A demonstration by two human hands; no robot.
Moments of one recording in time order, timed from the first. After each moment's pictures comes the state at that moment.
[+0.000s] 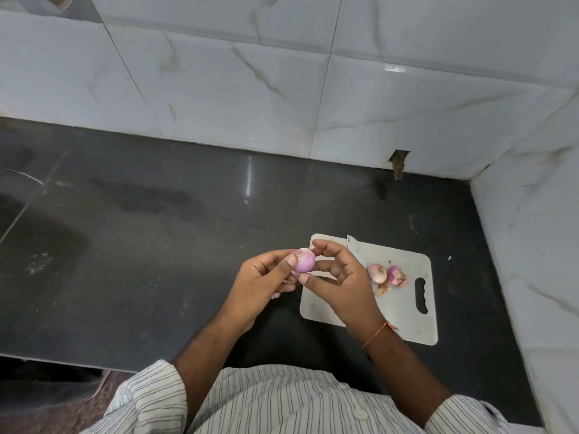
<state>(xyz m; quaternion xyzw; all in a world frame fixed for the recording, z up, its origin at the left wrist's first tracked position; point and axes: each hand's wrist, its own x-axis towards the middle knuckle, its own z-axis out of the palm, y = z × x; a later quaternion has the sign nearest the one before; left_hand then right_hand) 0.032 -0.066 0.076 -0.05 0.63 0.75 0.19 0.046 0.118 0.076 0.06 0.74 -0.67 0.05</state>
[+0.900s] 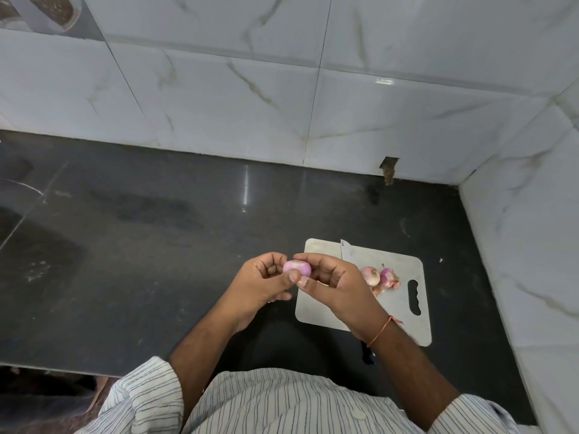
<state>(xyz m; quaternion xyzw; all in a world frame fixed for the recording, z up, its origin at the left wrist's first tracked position) 0.027 -0.071 0.079 -0.02 0.60 0.76 0.26 0.048 0.130 0.095 0.00 0.76 -0.64 0.12</state>
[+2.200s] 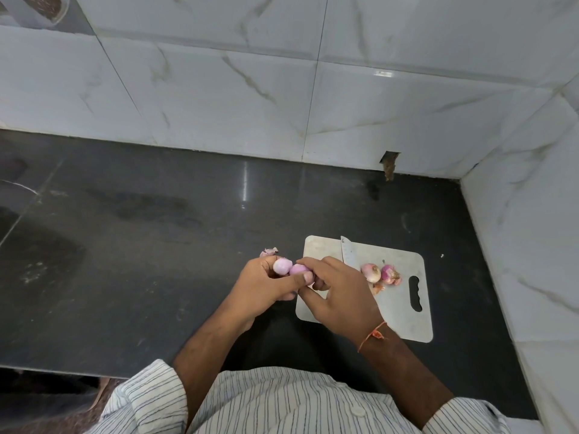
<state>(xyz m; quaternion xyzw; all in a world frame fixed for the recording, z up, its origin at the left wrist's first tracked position) 0.027 -0.057 0.083 -0.07 0.67 0.70 0.25 0.054 0.128 0.080 -0.10 0.94 -0.33 -0.01</state>
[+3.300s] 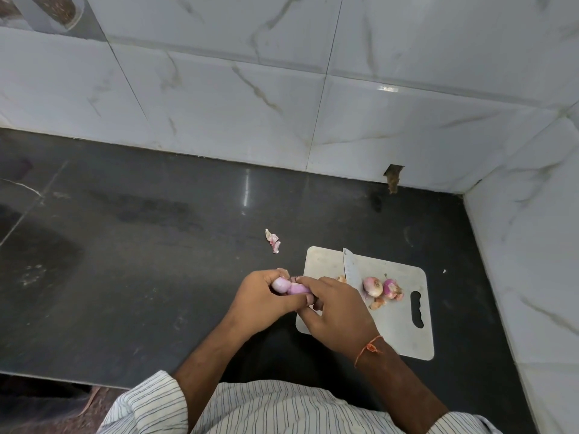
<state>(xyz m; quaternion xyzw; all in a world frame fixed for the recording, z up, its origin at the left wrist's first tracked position) 0.025 -0.061 0.063 -0.02 0.77 0.61 0.18 0.049 0.124 0.071 -0.10 0.95 -0.30 0.06</state>
